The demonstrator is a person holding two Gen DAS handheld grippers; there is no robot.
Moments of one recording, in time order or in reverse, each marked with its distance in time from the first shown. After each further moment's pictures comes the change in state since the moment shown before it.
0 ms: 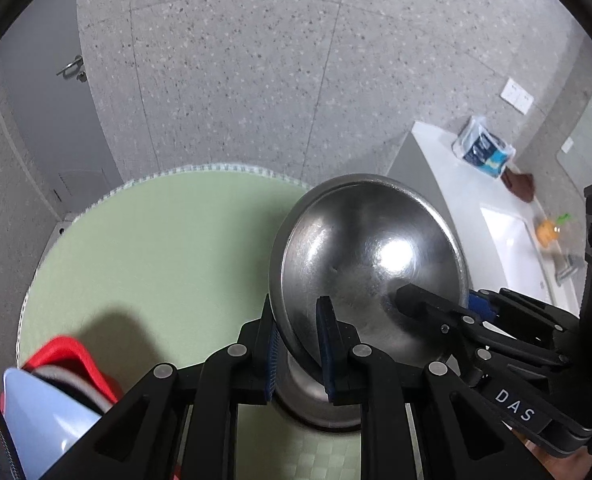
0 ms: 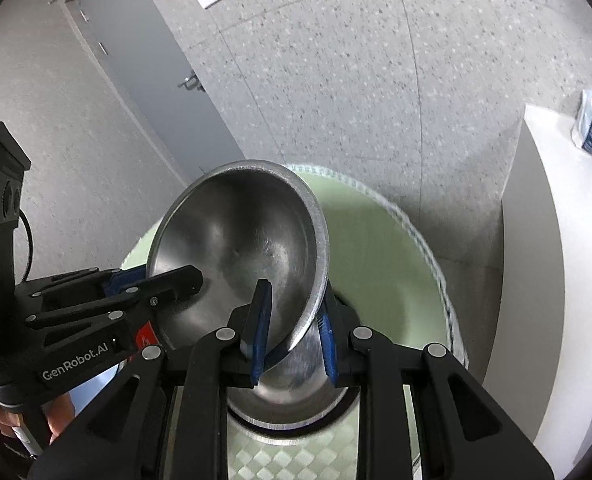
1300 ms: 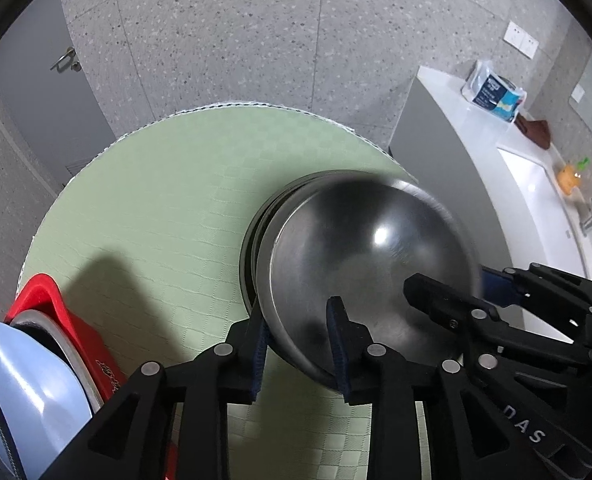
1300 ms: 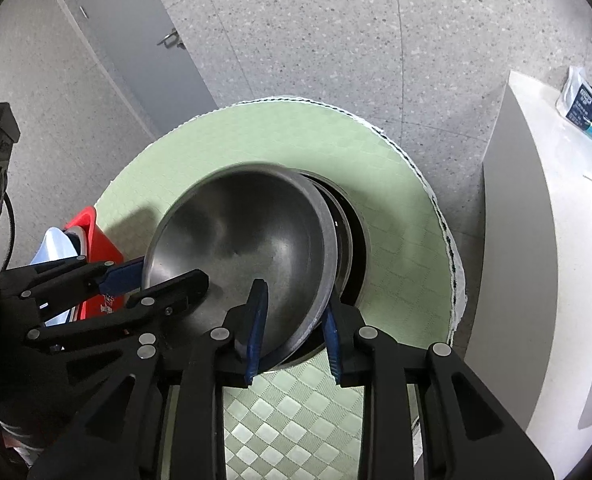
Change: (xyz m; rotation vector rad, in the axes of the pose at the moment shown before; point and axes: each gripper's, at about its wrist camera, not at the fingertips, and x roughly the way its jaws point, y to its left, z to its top) left arm 0.065 -0.045 -0.021 0.072 0.102 0.089; right arm 0.017 0.002 -0.058 -0.017 0.102 -0.105
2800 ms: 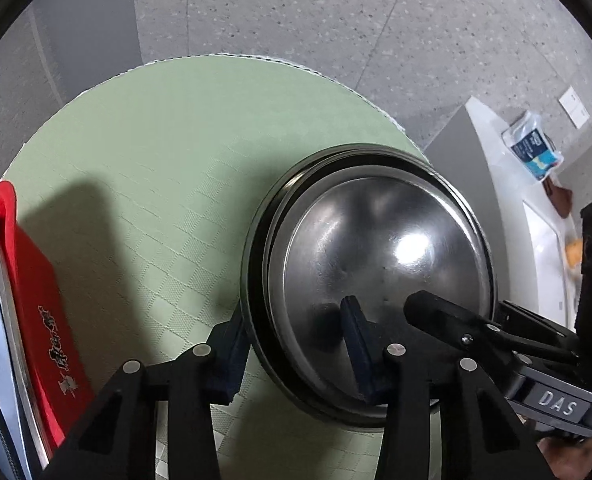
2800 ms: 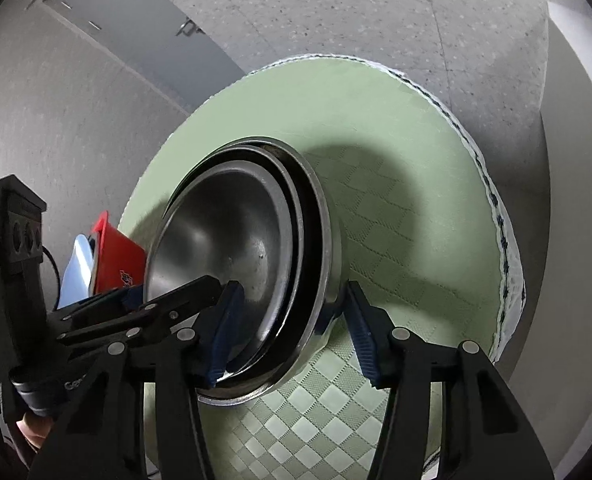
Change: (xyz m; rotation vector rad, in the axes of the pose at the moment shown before) left arm 0.060 0.037 0.015 -0.290 0.051 -0.054; right arm 0.055 -0.054 0.016 0.084 0.126 0.287
